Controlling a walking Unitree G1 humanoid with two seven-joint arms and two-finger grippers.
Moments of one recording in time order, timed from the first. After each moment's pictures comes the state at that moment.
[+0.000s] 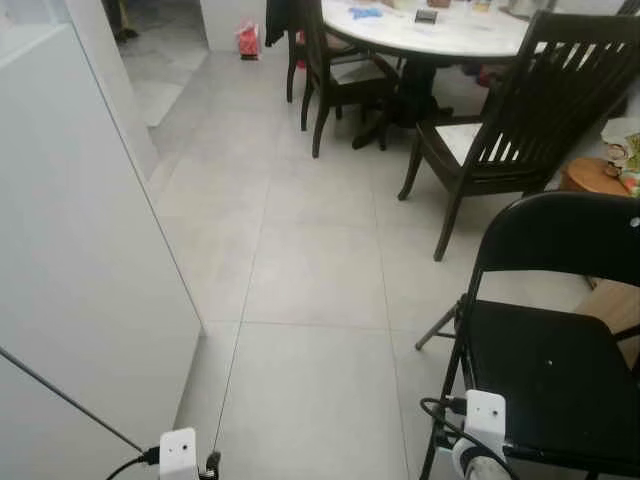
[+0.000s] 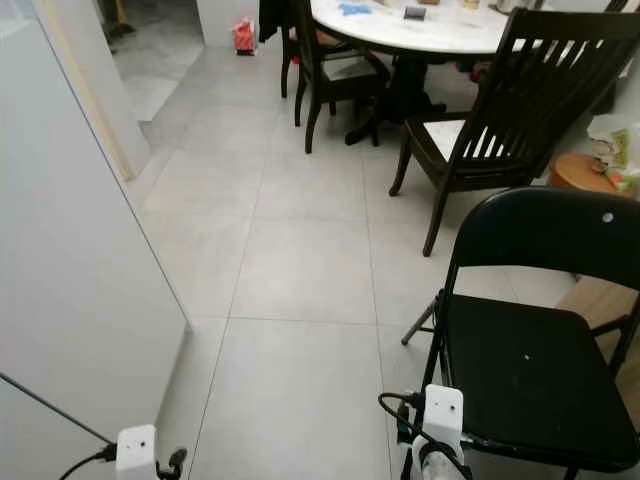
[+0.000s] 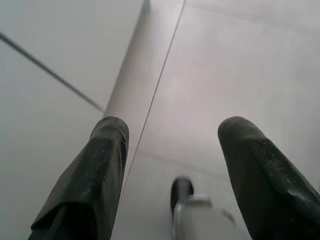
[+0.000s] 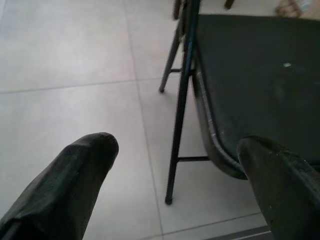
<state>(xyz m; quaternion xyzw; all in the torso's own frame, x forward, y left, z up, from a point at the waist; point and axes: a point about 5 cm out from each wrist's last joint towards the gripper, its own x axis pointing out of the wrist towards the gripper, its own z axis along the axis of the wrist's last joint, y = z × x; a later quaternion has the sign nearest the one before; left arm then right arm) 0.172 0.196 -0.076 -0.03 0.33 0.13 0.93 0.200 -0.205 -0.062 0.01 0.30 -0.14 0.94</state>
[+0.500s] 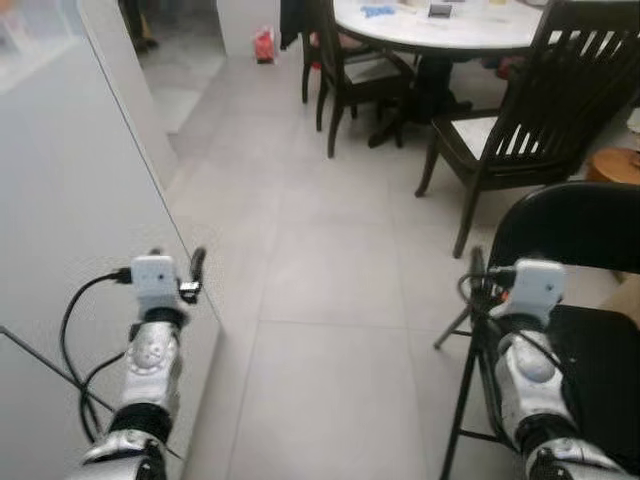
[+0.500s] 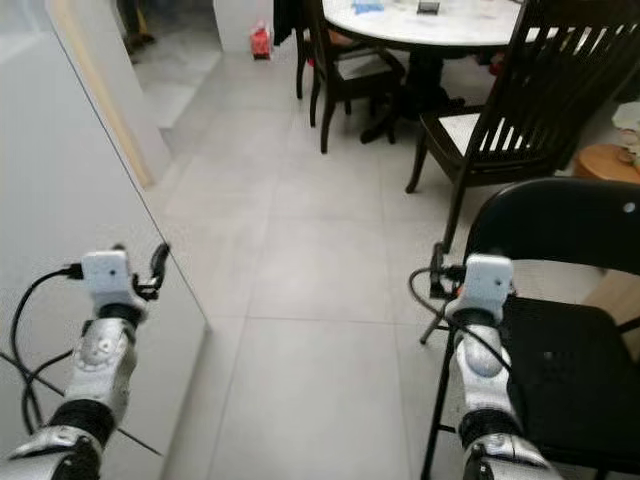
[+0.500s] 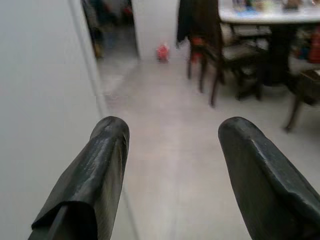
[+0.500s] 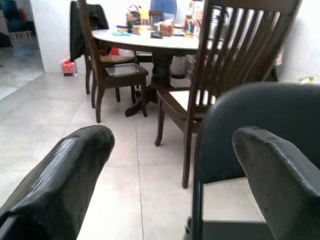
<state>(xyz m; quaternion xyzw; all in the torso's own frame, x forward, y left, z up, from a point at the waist) 0.317 0.205 0.075 0.01 -0.06 0.05 1.00 0.312 -0.242 0.074 -0.04 -0.04 -0.10 0.99</state>
